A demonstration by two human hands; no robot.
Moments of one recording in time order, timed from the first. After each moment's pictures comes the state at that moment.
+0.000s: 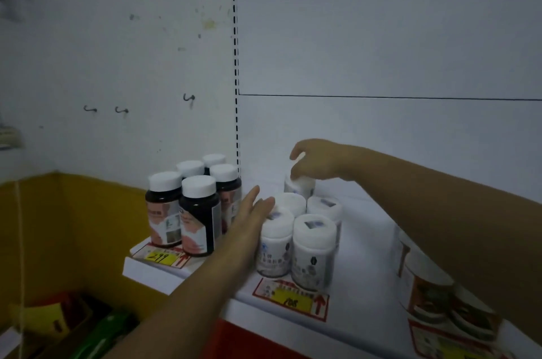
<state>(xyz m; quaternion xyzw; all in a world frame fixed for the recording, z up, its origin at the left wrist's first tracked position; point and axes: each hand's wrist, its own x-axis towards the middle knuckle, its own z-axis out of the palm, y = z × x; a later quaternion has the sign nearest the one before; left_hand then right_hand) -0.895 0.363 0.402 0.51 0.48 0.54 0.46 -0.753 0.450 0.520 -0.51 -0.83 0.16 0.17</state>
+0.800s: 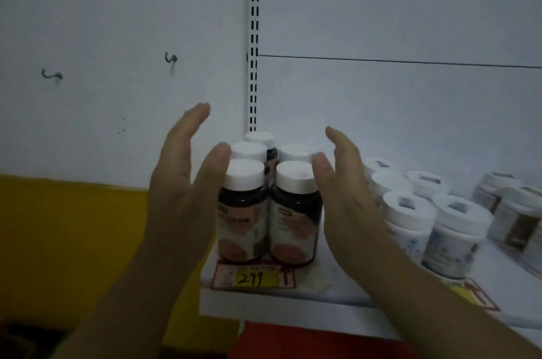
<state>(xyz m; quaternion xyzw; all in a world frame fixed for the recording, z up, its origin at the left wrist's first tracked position) -1.084 0.364 0.440 0.65 0.34 0.67 0.14 -0.918 0.361 0.434 -0.44 -0.63 0.25 0.58</state>
